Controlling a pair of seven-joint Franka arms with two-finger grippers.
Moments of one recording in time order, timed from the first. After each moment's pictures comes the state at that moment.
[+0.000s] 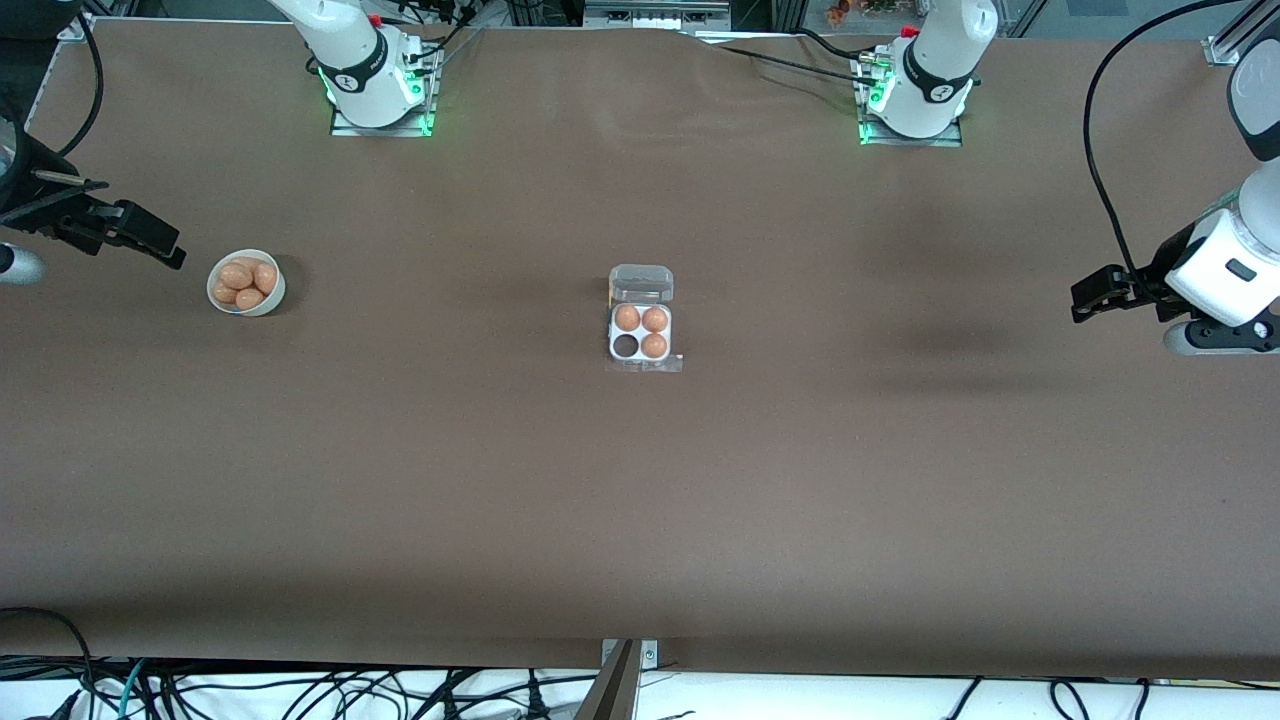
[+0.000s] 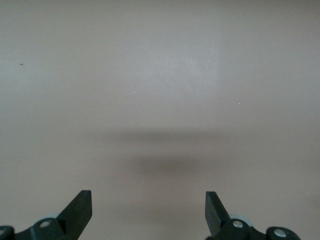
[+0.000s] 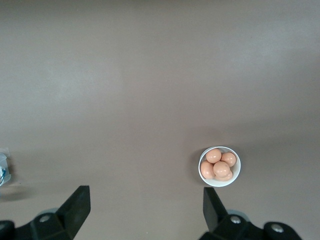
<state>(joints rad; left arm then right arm) 0.00 0.11 0.01 -1.66 0.05 1.73 -0.02 -0.04 0.00 0.04 -1.64 -0.01 1.64 0.17</state>
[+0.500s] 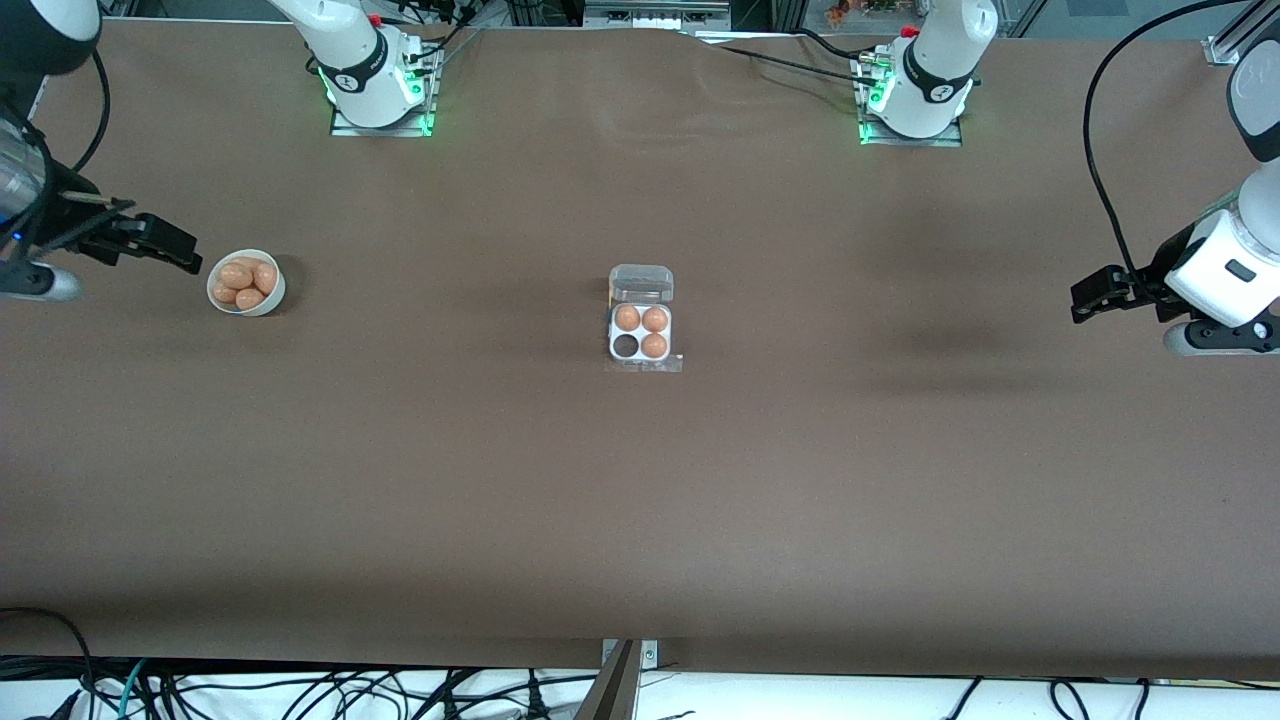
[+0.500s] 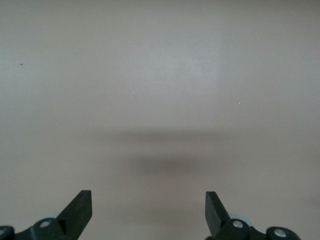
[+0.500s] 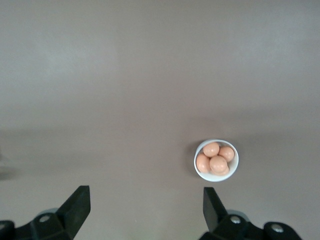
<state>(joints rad) 0.00 0.11 0.01 -1.65 0.05 1.73 -0.02 -0.04 0.07 0.03 -1.65 -0.02 1.61 0.08</state>
